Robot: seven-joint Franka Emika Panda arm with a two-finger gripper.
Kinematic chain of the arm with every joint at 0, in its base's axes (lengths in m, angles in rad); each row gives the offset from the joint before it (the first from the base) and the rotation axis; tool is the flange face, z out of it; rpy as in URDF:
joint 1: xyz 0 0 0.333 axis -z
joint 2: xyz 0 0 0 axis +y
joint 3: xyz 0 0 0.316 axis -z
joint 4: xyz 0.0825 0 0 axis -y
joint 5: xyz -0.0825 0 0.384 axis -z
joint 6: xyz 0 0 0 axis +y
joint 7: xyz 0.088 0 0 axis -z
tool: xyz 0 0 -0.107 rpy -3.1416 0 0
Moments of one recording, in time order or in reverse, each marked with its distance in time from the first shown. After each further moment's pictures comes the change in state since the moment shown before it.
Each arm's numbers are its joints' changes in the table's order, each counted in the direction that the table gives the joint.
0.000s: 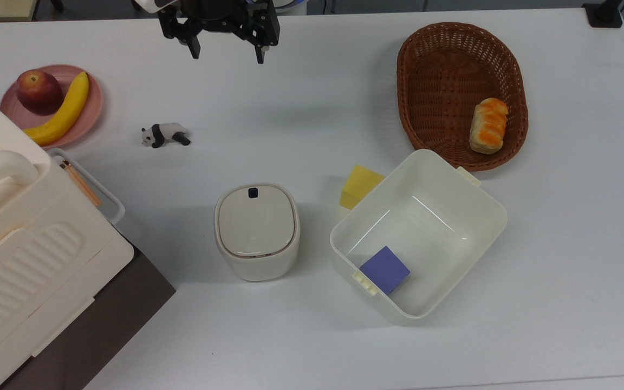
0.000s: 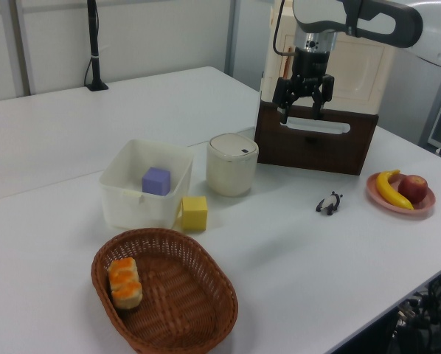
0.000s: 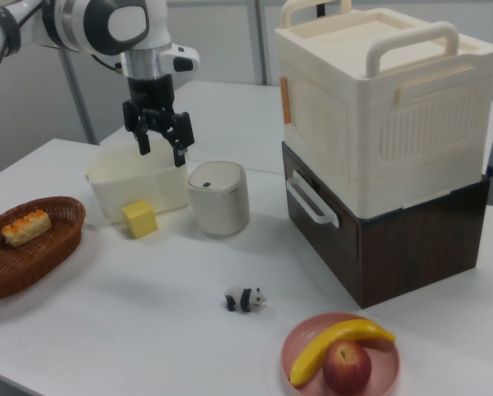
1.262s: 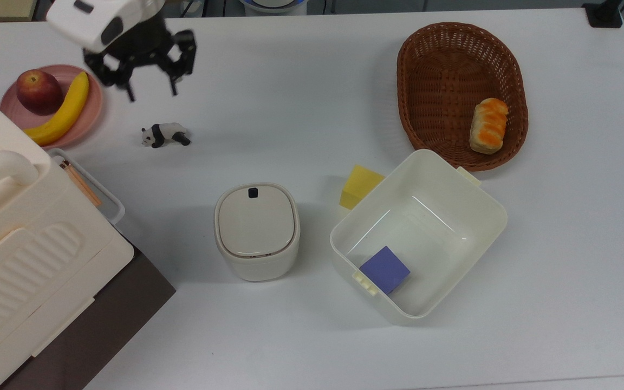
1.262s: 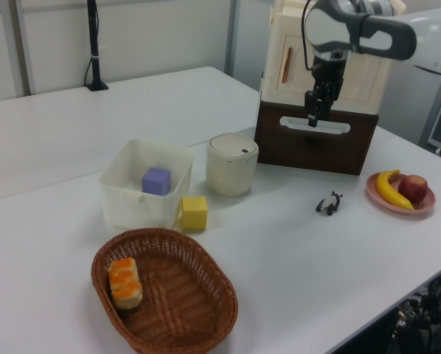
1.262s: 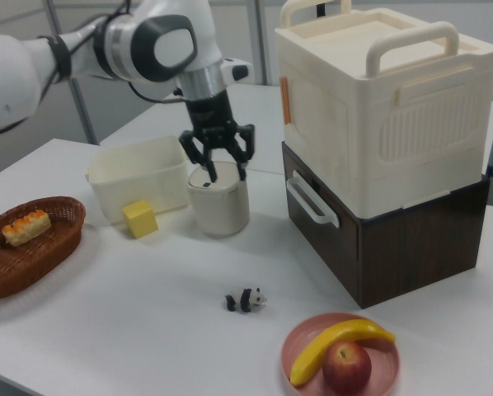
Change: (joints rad) arm 0.123 0.078 0.003 -0.011 0.136 -0.201 -0.511
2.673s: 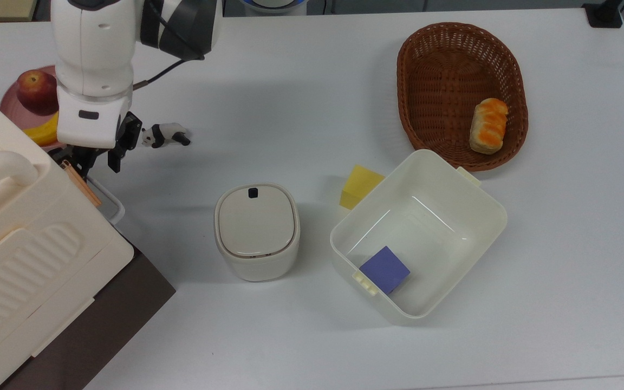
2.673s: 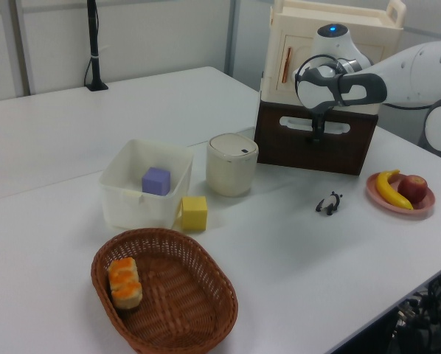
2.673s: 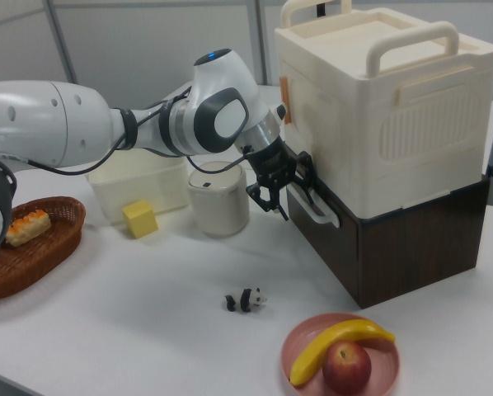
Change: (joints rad) arm 0.081 0.196 -0.006 -0.048 0.194 -0.447 -0.504
